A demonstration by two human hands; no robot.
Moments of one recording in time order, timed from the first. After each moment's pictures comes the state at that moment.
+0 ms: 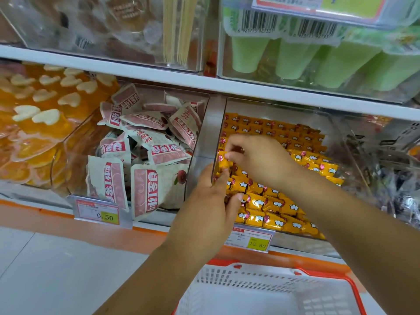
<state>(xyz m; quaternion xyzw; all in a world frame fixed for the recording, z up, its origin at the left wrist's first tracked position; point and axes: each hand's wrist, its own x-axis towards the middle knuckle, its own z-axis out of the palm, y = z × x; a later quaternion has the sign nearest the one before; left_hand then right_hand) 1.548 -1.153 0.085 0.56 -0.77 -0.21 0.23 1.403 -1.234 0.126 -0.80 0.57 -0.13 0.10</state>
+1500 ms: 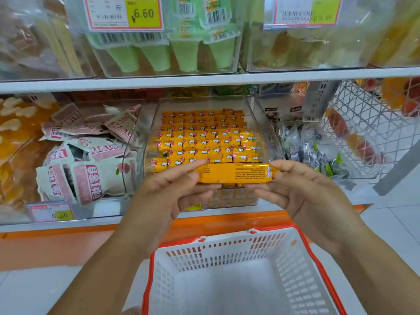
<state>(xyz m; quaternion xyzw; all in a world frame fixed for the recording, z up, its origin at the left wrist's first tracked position) 1.512 -1.081 0.136 0.34 -0.50 -0.68 0.41 1.288 -1.019 0.138 -0.34 0.44 -0.60 0.58</state>
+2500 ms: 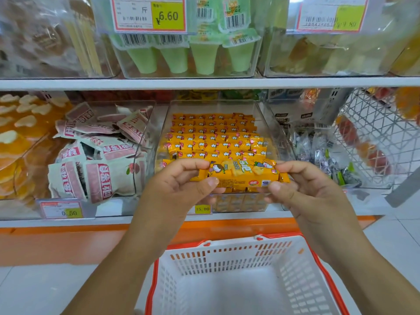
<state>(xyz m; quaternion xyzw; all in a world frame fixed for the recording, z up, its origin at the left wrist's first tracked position) 1.511 -1.080 0.142 0.40 -0.55 -0.59 0.44 1.303 -1.022 0.129 -0.43 0.46 -0.62 0.47</state>
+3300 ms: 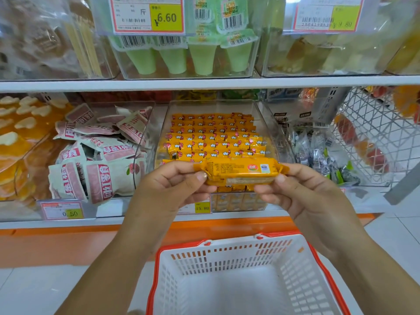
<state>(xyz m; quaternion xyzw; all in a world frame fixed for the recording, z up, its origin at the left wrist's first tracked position) 1.519 -1.084 0.139 0.40 -0.51 -0.60 0.46 1.301 -1.026 0.130 -0.35 0.44 -0.64 0.52</state>
